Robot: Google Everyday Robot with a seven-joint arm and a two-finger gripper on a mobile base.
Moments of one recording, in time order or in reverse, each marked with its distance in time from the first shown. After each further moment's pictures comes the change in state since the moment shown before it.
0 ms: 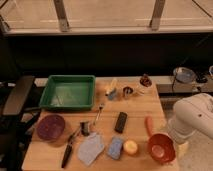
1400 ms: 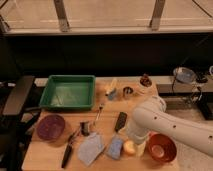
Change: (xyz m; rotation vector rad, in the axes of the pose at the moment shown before) arm -0.162 -0.076 0.036 0.065 -0.136 -0.202
